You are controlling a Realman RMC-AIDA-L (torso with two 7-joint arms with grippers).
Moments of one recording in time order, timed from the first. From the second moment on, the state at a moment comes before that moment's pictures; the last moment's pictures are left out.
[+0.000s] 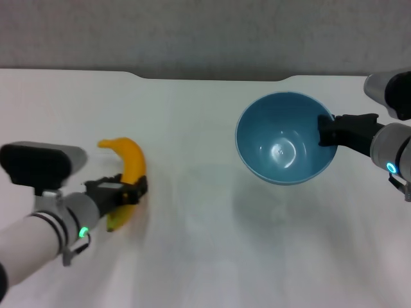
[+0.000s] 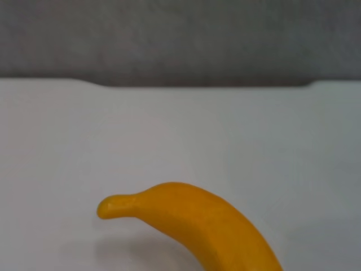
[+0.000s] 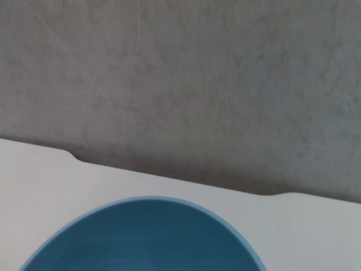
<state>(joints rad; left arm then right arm) -0.34 -2.03 -1.16 -0.88 2.14 -0.03 0.36 0.32 2.00 1.35 1.30 -2.76 0.39 0.02</state>
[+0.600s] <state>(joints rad) -0.07 -2.04 -1.33 -1.44 2.13 -0.29 0.52 0.38 2.01 1.25 1.17 -2.70 0.36 0.02</state>
